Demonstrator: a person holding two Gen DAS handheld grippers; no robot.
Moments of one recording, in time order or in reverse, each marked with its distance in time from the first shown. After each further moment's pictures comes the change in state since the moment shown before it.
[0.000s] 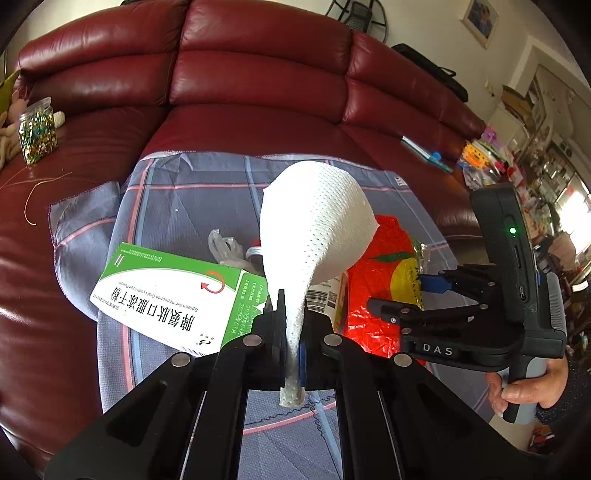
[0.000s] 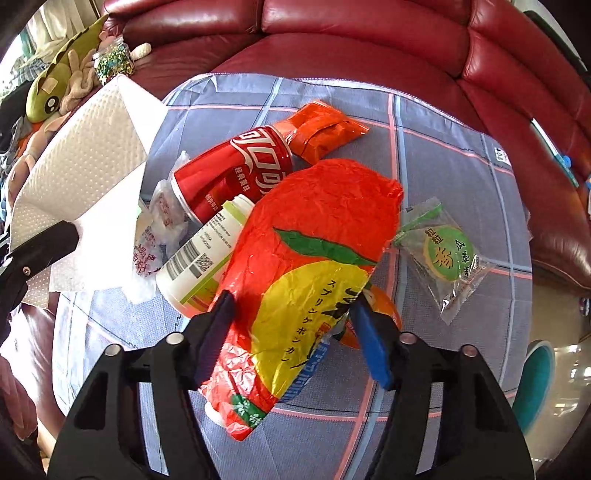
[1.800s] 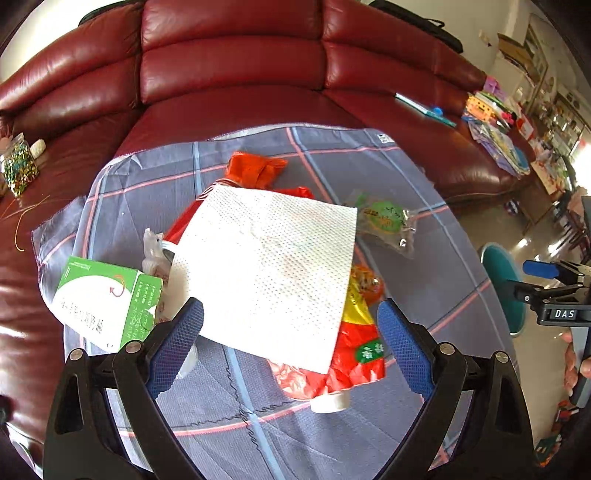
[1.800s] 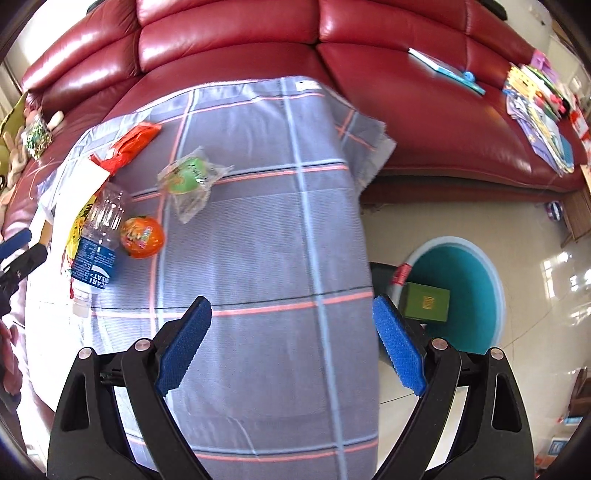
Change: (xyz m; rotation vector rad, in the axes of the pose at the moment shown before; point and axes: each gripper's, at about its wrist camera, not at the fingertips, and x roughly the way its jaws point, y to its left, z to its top) left arm 0.067 -0.081 0.007 0.133 0.114 0.098; right arm -0.068 -0.189 -0.112 0.326 -0.008 -0.109
